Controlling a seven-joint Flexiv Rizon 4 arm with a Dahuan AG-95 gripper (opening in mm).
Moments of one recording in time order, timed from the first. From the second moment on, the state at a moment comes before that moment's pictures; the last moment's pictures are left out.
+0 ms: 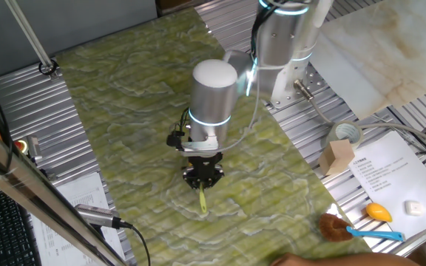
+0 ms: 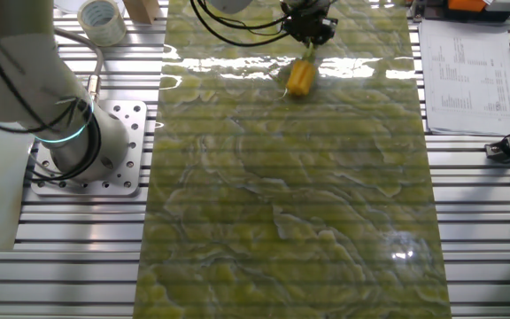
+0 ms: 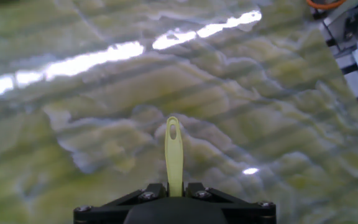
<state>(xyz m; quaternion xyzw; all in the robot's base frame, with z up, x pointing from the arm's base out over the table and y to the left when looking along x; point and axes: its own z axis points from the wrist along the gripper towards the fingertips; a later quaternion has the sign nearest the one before) 0.482 0.264 0.021 -0.55 0.82 0.05 0.14</state>
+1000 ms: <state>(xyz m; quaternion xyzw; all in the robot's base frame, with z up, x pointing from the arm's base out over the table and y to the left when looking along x) 0.457 0.278 0.022 -0.50 0.85 0.10 0.11</state>
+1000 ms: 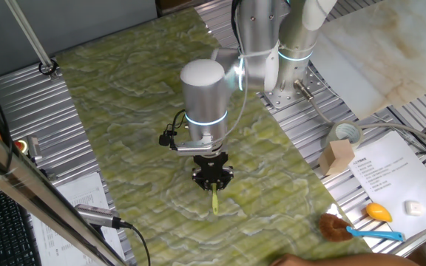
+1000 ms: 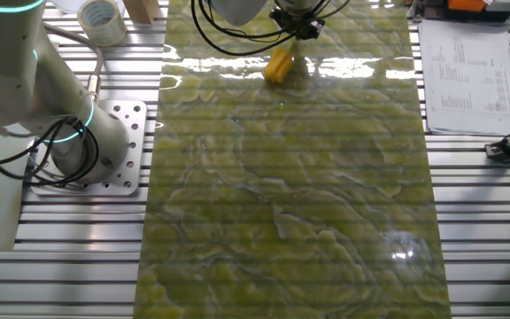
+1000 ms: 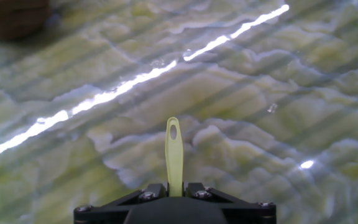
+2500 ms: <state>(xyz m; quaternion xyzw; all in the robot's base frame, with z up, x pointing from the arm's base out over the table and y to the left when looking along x) 0.486 0.254 0.046 -0.46 0.88 0.01 0.10</state>
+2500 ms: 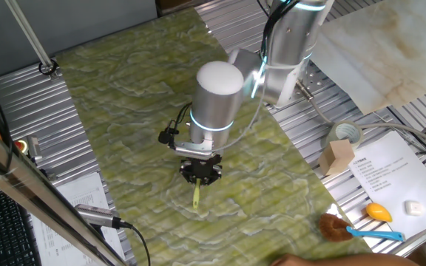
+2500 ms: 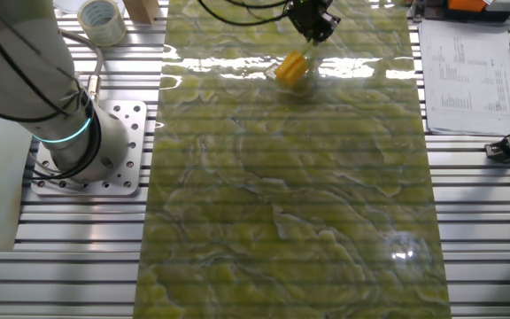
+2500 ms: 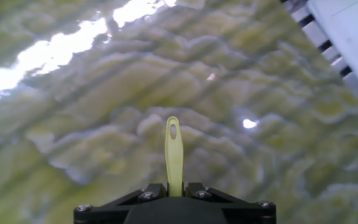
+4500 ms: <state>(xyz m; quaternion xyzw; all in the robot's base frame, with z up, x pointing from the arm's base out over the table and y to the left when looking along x) 0.477 0.280 0.042 -0.45 0.89 0.04 0.07</state>
